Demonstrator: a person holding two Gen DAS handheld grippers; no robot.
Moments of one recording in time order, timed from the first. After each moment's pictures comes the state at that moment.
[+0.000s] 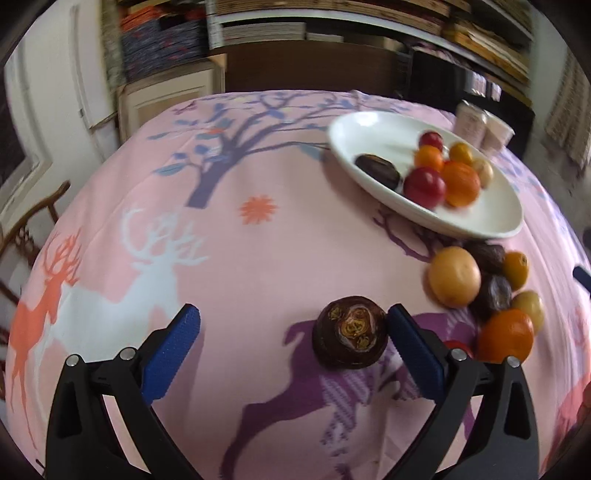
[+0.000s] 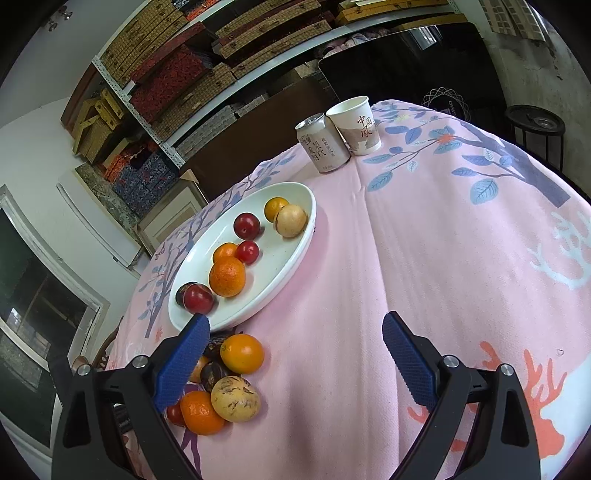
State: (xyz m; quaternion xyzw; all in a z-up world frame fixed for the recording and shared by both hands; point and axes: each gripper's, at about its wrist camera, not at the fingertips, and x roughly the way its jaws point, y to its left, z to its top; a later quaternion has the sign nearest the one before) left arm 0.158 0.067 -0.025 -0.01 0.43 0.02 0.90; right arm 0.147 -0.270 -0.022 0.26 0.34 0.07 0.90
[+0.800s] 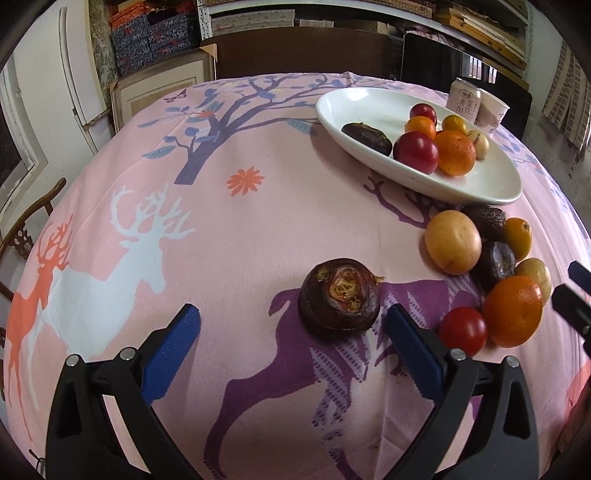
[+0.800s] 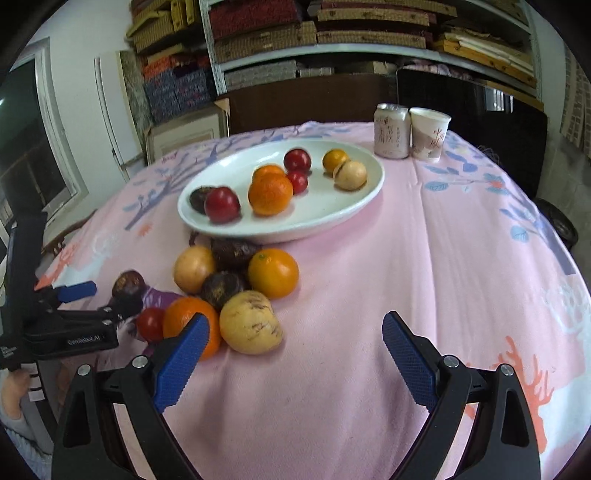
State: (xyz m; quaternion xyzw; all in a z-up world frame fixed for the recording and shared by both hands) left arm 0.152 0.053 -0.042 0.02 0.45 0.01 0.89; right arm 0.123 -0.187 -0.033 0.03 0.37 0.10 0.92
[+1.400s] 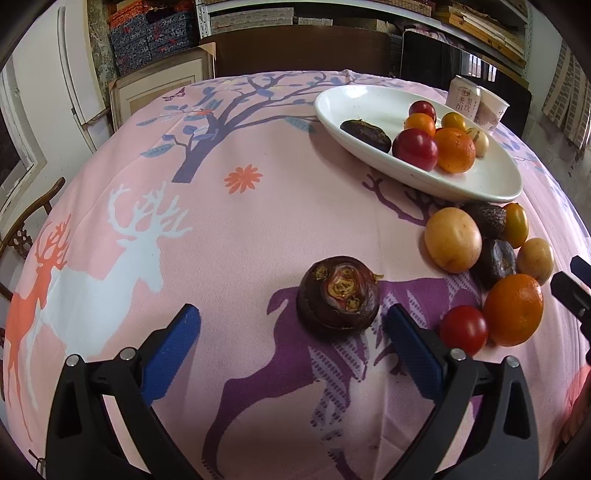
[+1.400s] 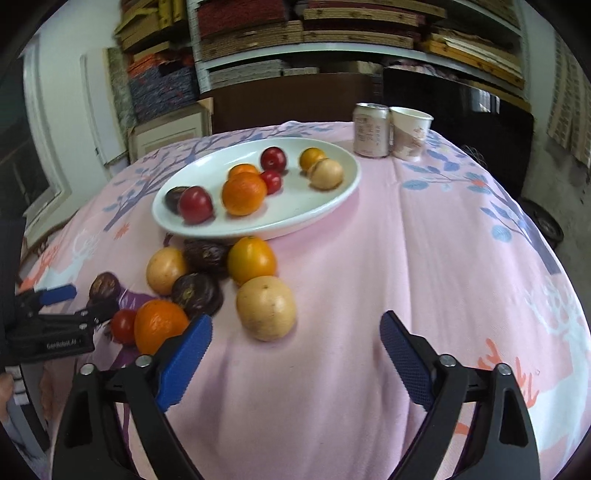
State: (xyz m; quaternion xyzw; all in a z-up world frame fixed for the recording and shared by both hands) left arm 0.152 0.053 -0.043 0.02 0.46 0.01 0.89; right arm 0.127 -0.195 -0.033 0.01 0.37 0.07 0.93
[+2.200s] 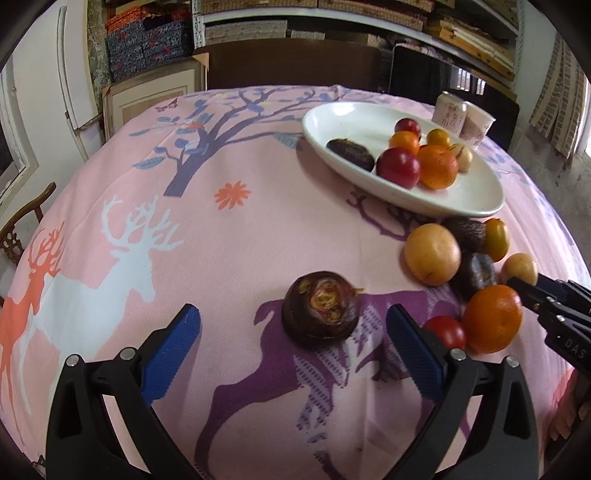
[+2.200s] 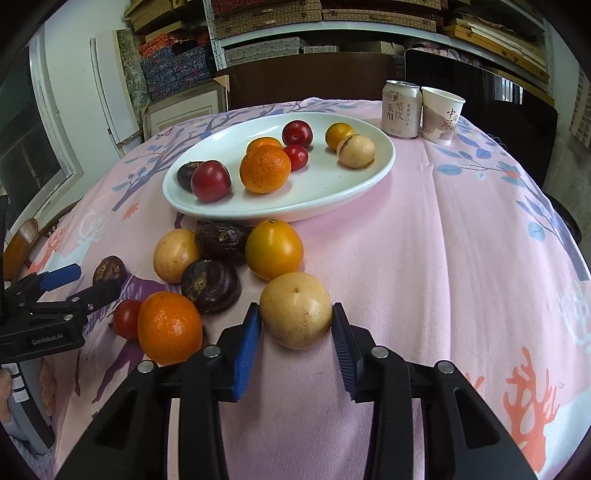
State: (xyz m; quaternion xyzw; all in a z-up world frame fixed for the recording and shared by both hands) left arm 0.147 0.049 -0.034 0.01 0.43 -0.02 0.90; right arm 0.146 -0.184 -0.044 0.01 0.41 0.10 0.91
